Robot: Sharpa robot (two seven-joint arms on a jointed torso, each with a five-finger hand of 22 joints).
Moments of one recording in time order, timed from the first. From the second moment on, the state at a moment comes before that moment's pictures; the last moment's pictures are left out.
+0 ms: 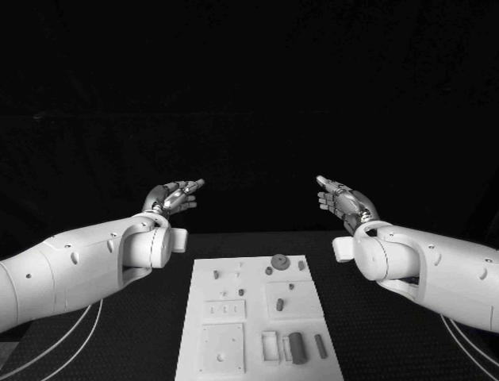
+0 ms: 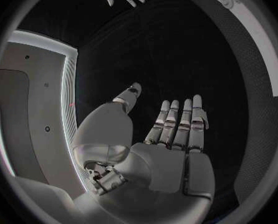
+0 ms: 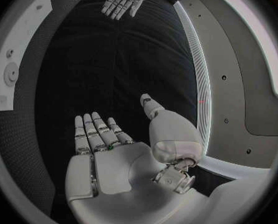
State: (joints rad) left arm 1.29 -0.65 -0.16 1.16 0.01 -0.59 0.31; left_hand 0.99 -0.07 0.33 -0.08 0.07 0.53 0.11 0.28 0.45 0.69 0.12 0.06 0.07 0.53 0.19 0.27 0.41 0.01 0.65 0.10 0.07 0.60; right arm 1.19 -0.72 -0.06 1.28 -0.03 -0.49 0.35; right_hand 0.76 0.08 0.29 -0.08 0.04 0.17 0.13 0.15 0.35 0.42 0.26 0.06 0.06 0.24 0.26 0.24 0.30 0.02 0.16 0.20 0.05 0.98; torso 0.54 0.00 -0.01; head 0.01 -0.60
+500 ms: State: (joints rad) left arm 1.35 -0.63 -0.20 1.06 0.01 -0.45 0.18; left_hand 1.05 -0.08 0.36 -0.11 0.07 0.60 0.17 0.32 0.46 0.82 0.16 0.11 0.09 0.66 0.19 0.34 0.44 0.02 0.74 0.09 0.10 0.62; right arm 1.28 -0.68 -0.09 1.11 -0.09 -0.16 0.17; right_hand 0.96 0.03 0.34 -0.29 0.04 0.44 0.15 0.33 0.56 0.71 0.26 0.17 0.10 0.50 0.28 0.41 0.43 0.06 0.36 0.20 0.12 1.31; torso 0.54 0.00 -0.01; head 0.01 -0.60
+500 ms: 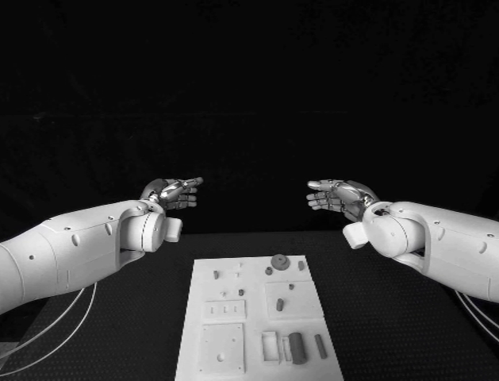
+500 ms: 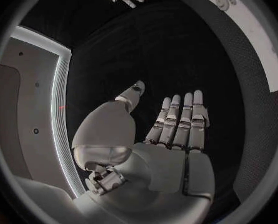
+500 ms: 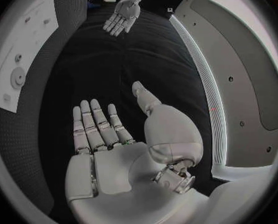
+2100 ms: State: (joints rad) left arm 1.38 -0.84 -0.22 1.44 -0.15 -0.30 0.16; left_hand 1.11 -0.10 0.48 -0.25 0.08 0.76 0.20 0.34 0.43 1.04 0.16 0.16 0.11 0.97 0.09 0.46 0.60 0.05 0.98 0.00 0.21 0.69; right arm 1.22 -0.51 -0.09 1.02 -1.59 -0.18 0.01; right_hand 1.17 -0.09 0.38 -0.29 0.05 0.80 0.14 0.31 0.51 1.09 0.03 1.09 0.94 1.26 -0.08 1.35 0.96 0.23 1.22 -0.03 0.76 1.31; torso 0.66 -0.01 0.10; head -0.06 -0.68
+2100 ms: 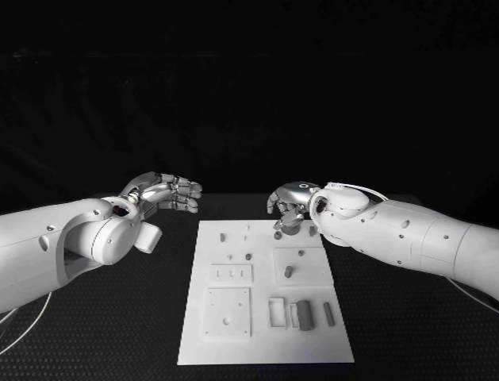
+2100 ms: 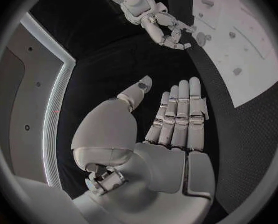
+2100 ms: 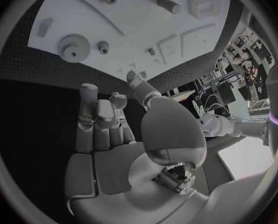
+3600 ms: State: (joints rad) left arm 1.40 -0.86 -0.21 1.47 -0.15 -0.30 0.15; left_hand 1.10 -0.10 0.48 -0.25 0.08 0.76 0.20 0.34 0.43 1.04 0.16 0.15 0.11 0.97 0.09 0.46 0.61 0.04 0.98 0.00 0.21 0.69; right arm 1.19 -0.50 -0.09 0.95 -1.65 -0.12 -0.03; right_hand 1.13 -0.07 0.42 -0.29 0.05 0.79 0.14 0.27 0.51 1.09 0.04 1.15 1.00 1.26 -0.08 1.38 0.96 0.22 1.20 -0.04 0.83 1.31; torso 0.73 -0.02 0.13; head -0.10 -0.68
